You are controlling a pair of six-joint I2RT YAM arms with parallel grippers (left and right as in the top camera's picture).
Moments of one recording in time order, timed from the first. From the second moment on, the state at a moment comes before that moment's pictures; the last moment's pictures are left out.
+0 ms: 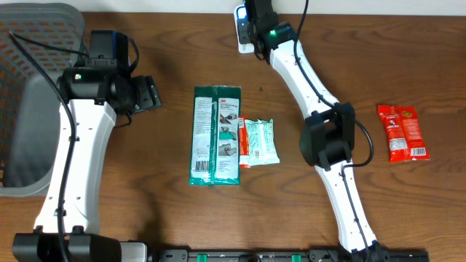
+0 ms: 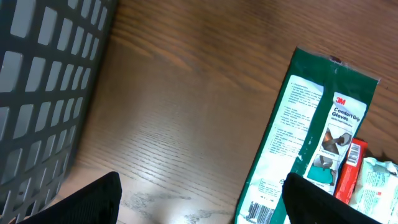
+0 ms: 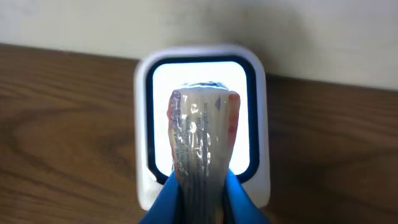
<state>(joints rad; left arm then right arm) -0.02 1.54 1.51 -1.17 -0.06 -0.33 0.40 2.64 2.52 -0.62 0.18 0.19</state>
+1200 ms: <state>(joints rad) -0.02 1.54 1.51 -1.17 -0.06 -0.33 -0.14 2.09 2.11 -1.48 0.35 0.18</state>
